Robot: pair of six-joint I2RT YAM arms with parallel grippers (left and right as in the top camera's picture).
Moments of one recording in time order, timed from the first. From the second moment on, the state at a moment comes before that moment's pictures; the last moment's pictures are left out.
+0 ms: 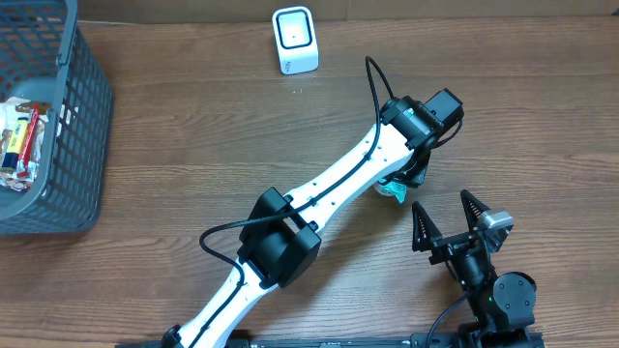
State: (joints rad) left arm -0.88 2.44 2.38 -1.35 -0.04 -0.58; right arm 0.15 0.01 0.02 -0.02 -0.15 0.25
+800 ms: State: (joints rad) left arm -0.92 2.44 2.29 -1.28 -0.07 -0.60; right arm 0.15 0.01 0.02 -0.02 -0.15 0.25
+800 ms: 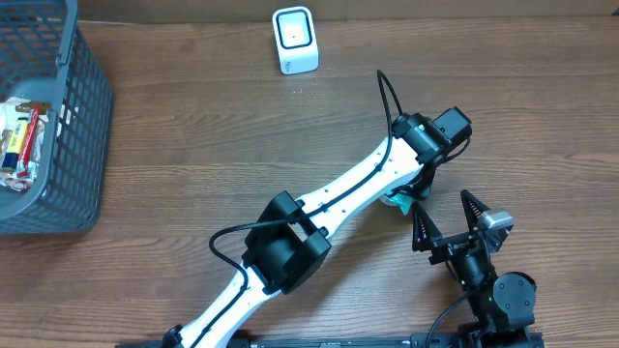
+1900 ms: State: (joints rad) left arm -0.90 2.28 2.30 -1.32 -0.07 -0.52; right arm 0.15 0.01 0.02 -0.02 -0.15 0.25
